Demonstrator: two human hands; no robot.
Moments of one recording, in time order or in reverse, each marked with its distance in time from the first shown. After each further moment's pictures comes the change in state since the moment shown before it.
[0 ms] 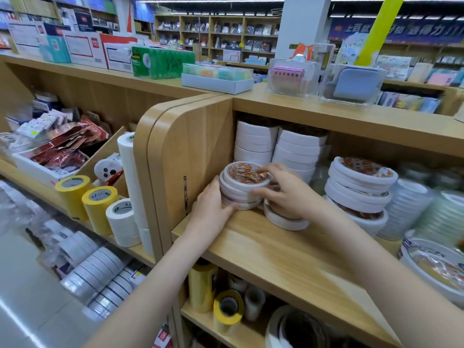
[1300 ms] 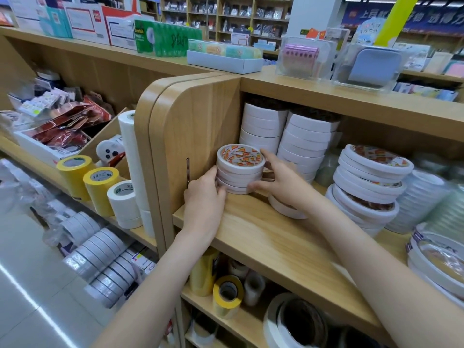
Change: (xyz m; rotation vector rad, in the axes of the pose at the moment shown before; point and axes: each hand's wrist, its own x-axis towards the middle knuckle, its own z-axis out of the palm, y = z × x) left_hand -0.016 -0.007 0.005 -0.076 0.254 -0.032; right_hand 0.007 -0.002 0.020 0.206 0.000 0.083
